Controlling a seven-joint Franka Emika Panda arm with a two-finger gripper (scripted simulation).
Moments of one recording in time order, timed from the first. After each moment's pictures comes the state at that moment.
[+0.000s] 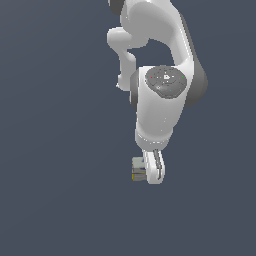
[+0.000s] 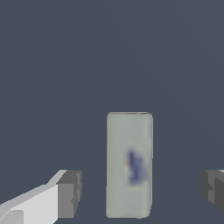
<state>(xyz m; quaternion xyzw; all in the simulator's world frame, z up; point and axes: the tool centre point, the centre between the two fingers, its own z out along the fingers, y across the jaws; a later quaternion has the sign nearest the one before) 0.106 0.063 0.202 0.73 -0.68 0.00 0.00</state>
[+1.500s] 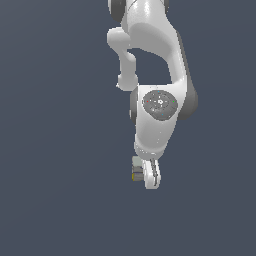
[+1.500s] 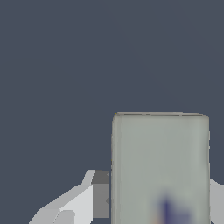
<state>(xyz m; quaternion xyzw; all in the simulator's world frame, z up) 0.106 0.062 0.152 0.73 -0.68 0.00 0.00</state>
